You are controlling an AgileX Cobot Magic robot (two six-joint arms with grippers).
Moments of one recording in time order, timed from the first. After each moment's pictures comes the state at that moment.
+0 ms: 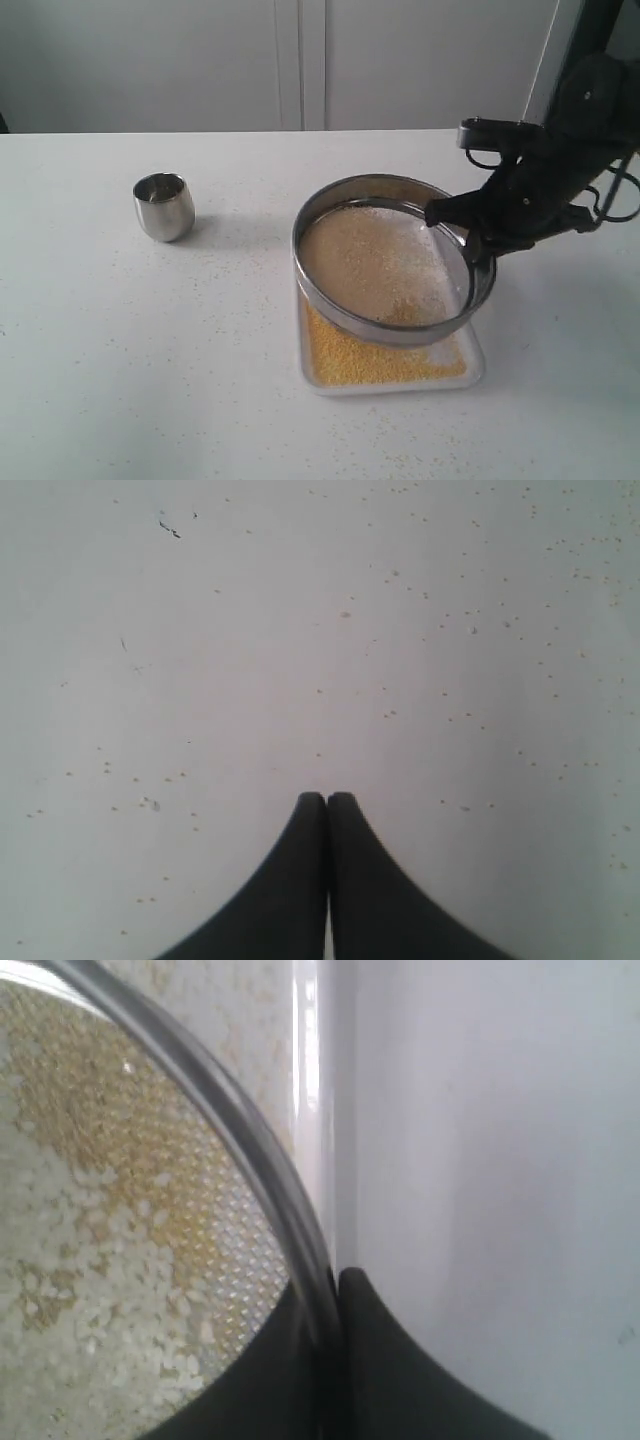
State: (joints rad) left arm -0.08 0.73 -0.50 -0.15 0.83 -0.05; right arm 0.19 1.80 -1.20 0.23 0.74 -0.06
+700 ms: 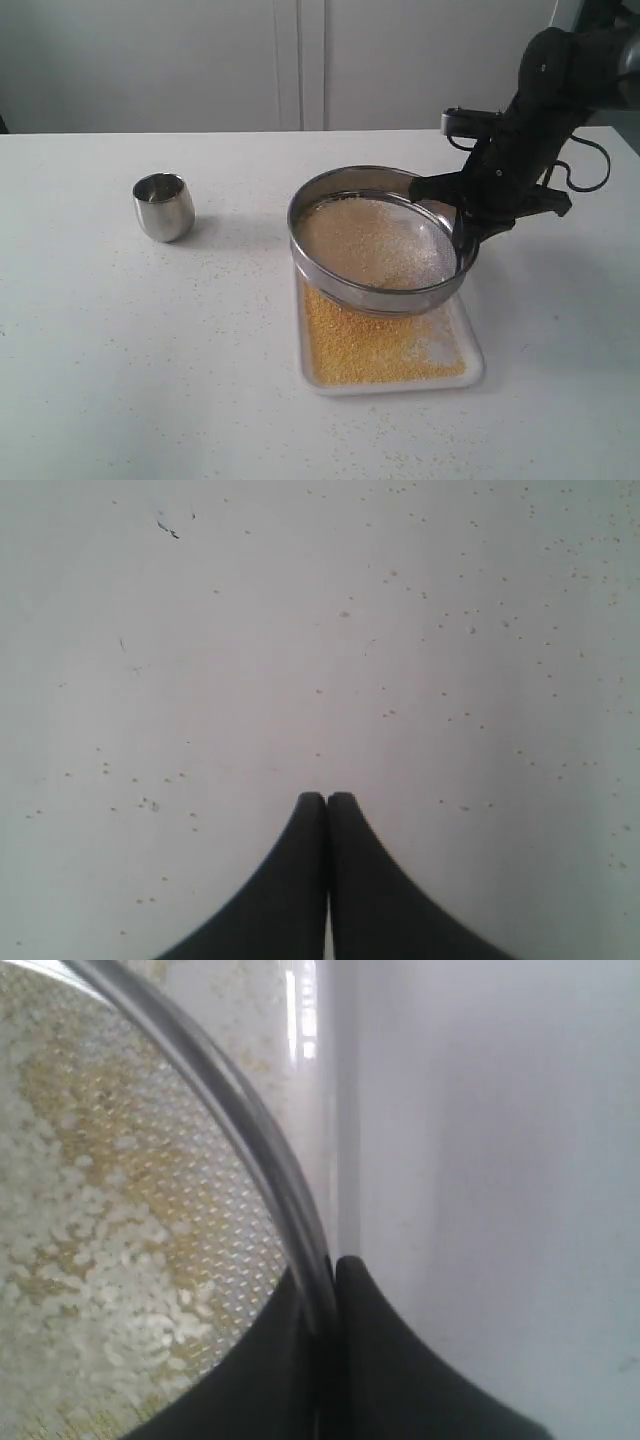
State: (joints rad) left arm -0.08 0.73 -0.50 -0.15 0.83 -0.05; right arm 0.19 1.98 -1.47 0.15 0.96 0.07
